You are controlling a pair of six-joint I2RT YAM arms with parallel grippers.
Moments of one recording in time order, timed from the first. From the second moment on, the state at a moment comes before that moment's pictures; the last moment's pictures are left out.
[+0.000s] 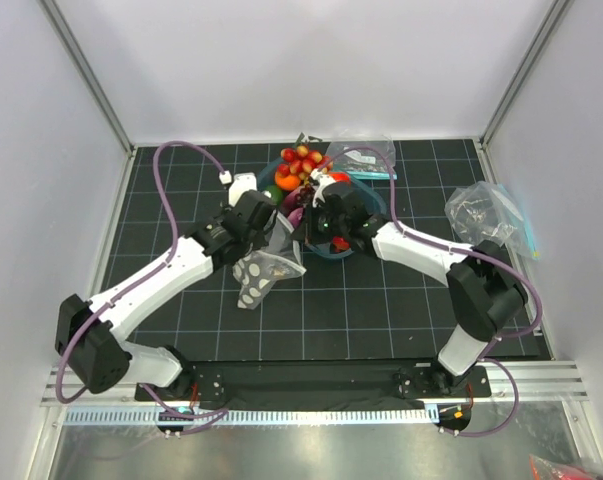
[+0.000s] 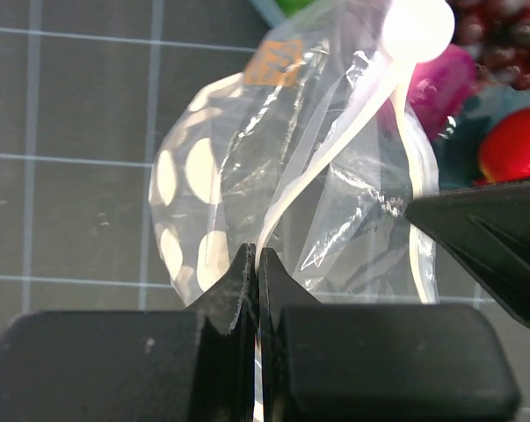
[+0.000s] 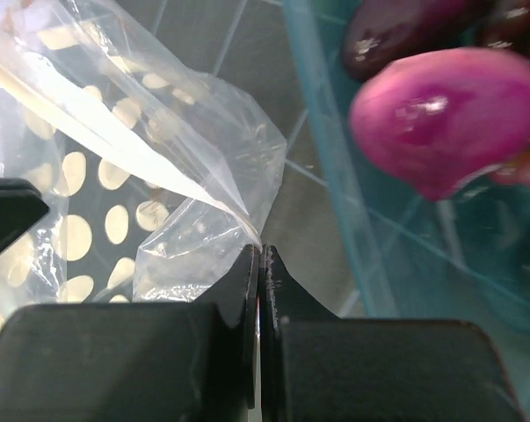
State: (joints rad) left arm -0.72 1.33 1.16 -0.69 -0.54 -0.63; right arm 0.68 1.68 1.12 0.00 -0.23 0.53
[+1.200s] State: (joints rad) left arm -0.72 1.39 1.29 -0.68 -0.51 -0.34; right arm 0.64 1.40 0.84 0.05 0.27 0.42
